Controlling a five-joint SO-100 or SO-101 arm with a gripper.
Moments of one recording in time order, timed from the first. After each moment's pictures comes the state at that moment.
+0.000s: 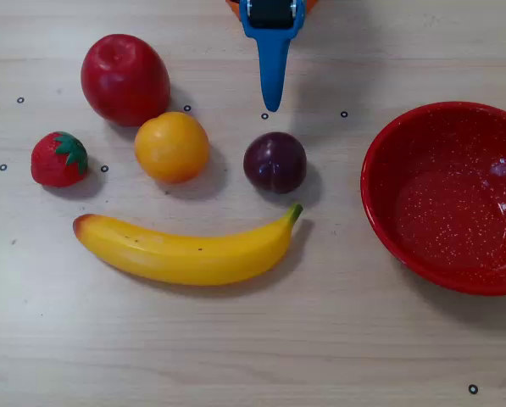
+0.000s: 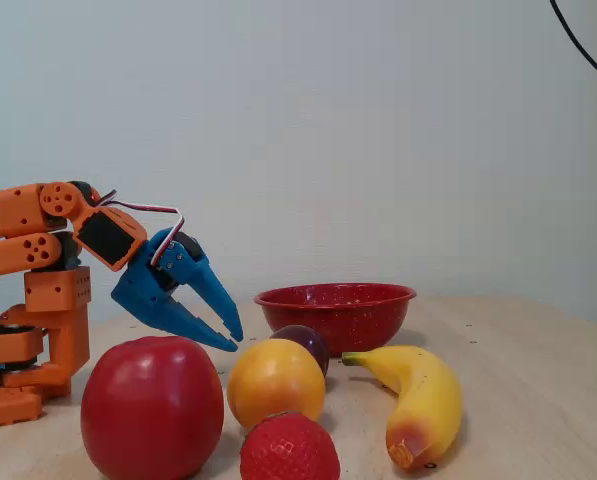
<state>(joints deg) 0.8 184.2 178.1 50.9 -0.3</state>
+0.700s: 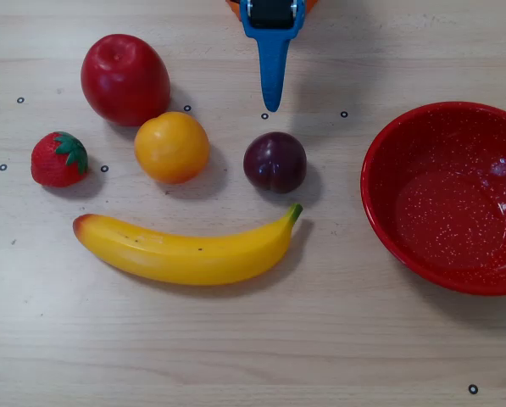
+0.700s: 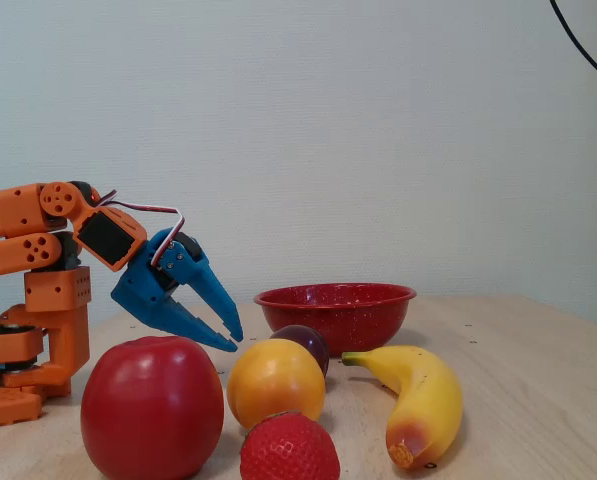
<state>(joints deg) 0.8 184.0 175.9 50.9 1.7</state>
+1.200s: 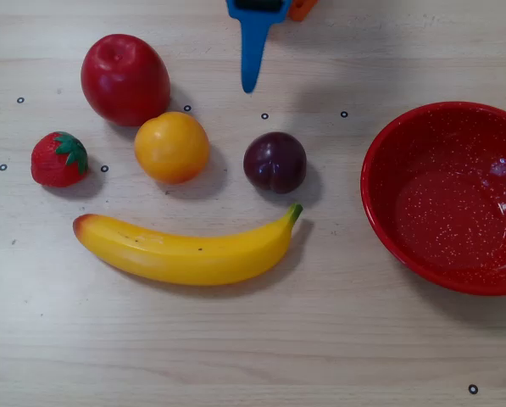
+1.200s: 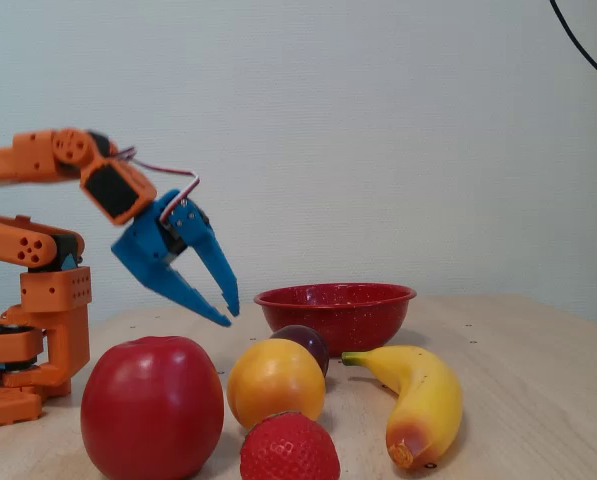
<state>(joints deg) -5.8 156.0 149.7 57.4 13.0</state>
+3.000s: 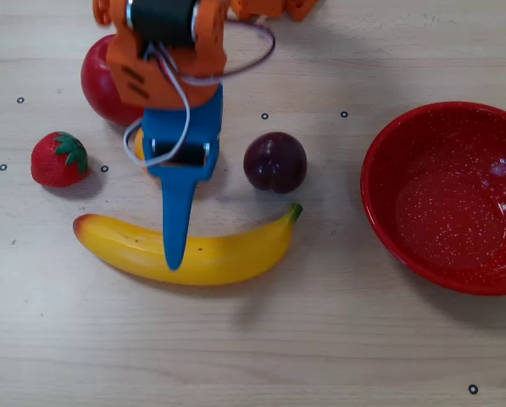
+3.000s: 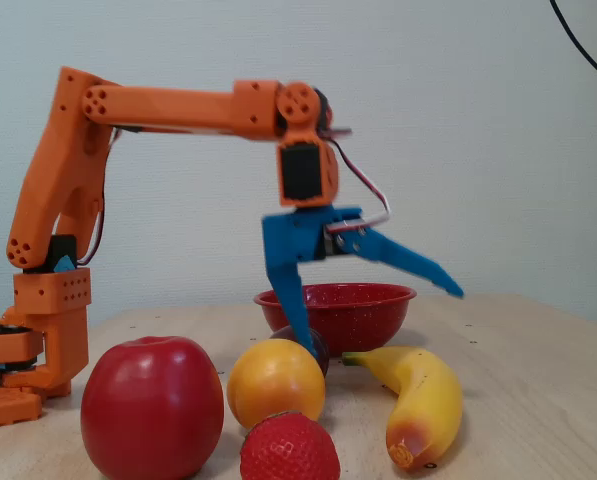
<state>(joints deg) -14.5 64.3 67.6 80.6 18.7</state>
